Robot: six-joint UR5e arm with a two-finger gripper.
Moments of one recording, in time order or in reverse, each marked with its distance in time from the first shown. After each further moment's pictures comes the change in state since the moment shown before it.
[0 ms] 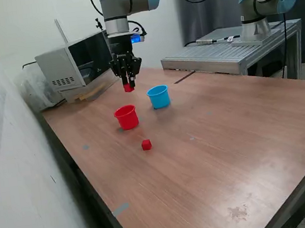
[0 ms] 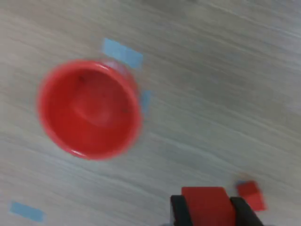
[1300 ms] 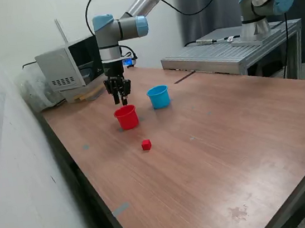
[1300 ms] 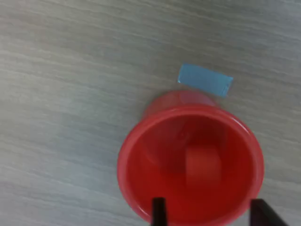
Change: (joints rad) arm -0.093 0.143 -0.038 -0.098 0.007 0.030
